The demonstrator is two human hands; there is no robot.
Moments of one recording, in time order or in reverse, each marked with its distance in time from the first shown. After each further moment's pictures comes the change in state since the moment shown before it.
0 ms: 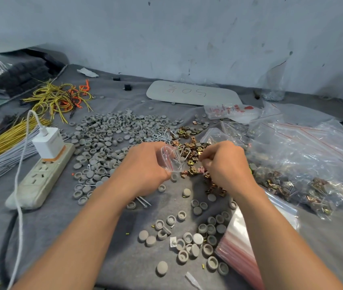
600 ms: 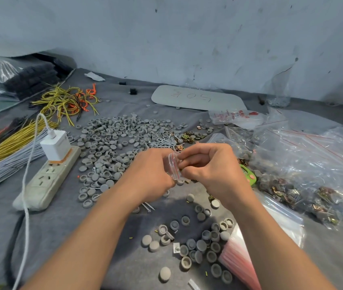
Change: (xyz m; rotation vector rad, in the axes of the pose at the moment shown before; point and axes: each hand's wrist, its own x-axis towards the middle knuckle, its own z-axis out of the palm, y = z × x) left_hand 0.002 -0.003 0.003 0.014 -0.006 0.003; right_hand -0.026 -0.029 0.001 0.718 -0.200 -0.247
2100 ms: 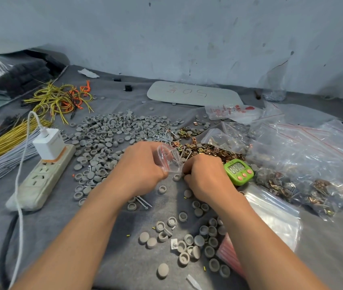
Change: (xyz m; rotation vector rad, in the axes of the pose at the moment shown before) left_hand 0.003 -0.006 -0.006 -0.056 0.020 0.012; right_hand 0.015 0.030 0.013 -0.982 -0.038 0.156
